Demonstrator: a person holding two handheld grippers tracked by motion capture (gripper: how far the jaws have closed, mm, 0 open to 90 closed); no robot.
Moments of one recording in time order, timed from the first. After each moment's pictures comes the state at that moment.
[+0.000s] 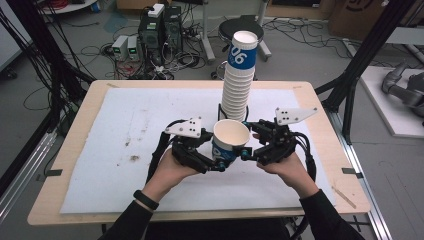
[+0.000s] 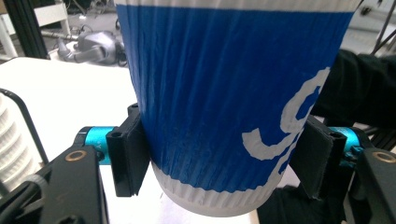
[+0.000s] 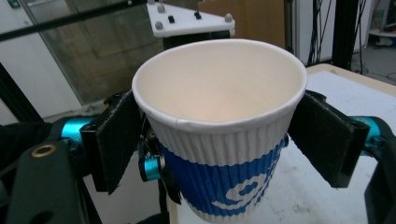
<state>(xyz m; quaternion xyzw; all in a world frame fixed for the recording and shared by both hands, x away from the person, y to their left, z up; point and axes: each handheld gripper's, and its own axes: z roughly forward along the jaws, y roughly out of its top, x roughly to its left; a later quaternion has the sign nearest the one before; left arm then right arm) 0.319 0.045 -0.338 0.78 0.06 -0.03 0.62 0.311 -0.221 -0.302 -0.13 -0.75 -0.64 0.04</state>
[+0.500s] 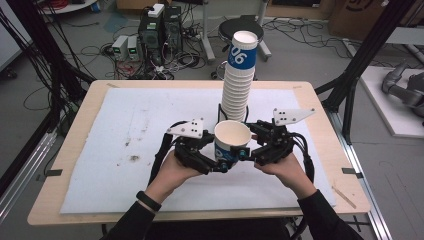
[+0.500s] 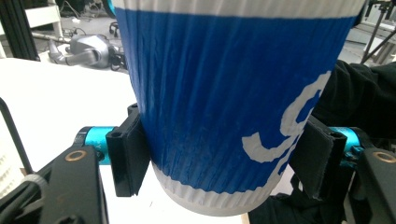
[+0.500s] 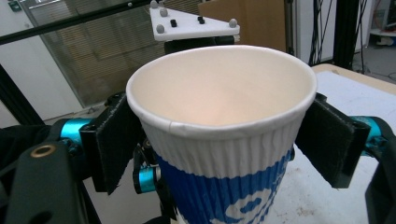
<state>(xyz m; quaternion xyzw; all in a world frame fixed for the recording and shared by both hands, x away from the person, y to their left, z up) 0.318 0.039 -0.342 0.78 0.06 -0.04 0.62 0.310 -0.216 -0.305 -0.14 -0.76 -0.64 0.05</state>
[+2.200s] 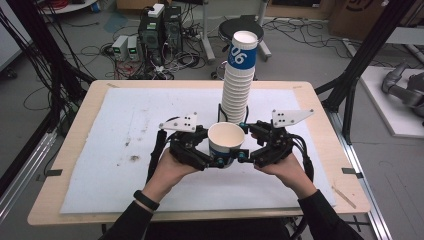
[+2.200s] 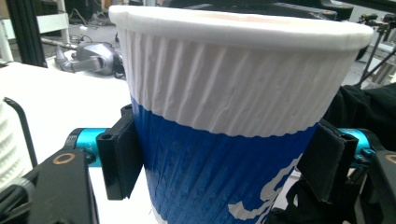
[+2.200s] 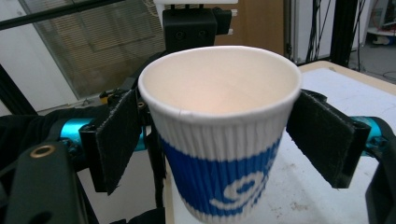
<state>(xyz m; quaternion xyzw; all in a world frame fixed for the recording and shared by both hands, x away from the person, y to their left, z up) 0.320 0.053 -0.329 0.76 0.09 -0.04 0.64 0.309 -0.218 -0.305 -0.13 -0.76 -0.63 0.03</state>
